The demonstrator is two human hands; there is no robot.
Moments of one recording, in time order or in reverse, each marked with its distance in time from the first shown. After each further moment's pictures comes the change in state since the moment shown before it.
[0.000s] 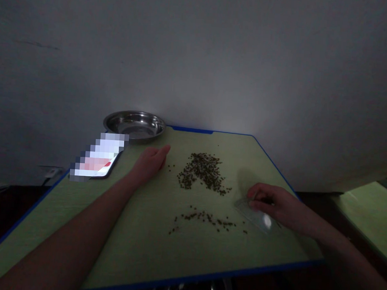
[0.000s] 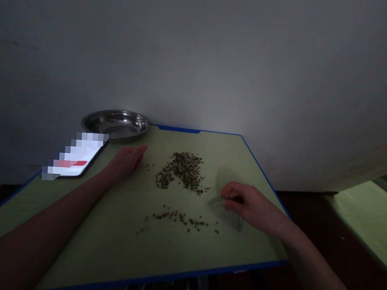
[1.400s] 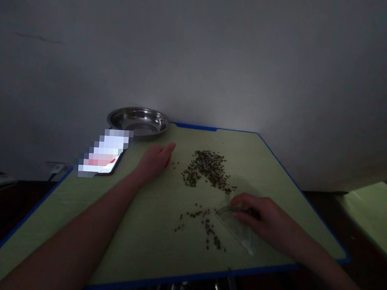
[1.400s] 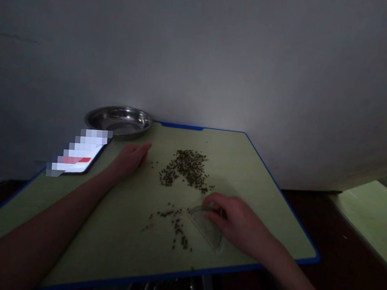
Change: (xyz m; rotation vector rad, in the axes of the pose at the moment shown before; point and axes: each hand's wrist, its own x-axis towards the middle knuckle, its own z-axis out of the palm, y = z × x) left_hand -0.002 0.000 0.001 0.025 -0.007 -0.006; right_hand -0.004 -0.025 0.051 -0.154 0.019 -0.074
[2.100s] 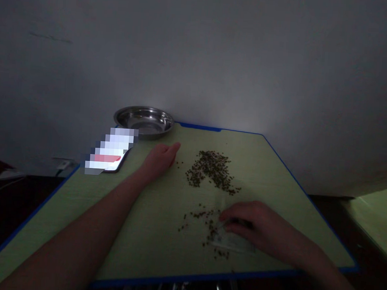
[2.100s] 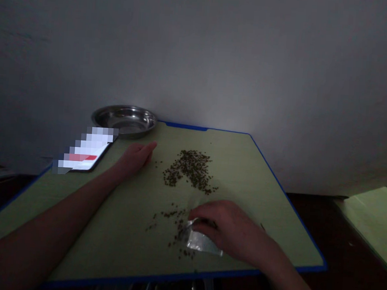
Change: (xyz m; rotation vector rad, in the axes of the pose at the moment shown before) left_hand -0.001 0.000 0.001 -0.004 -0.006 0.008; right_hand 0.011 -0.021 0.003 -0.055 -0.144 -0.268
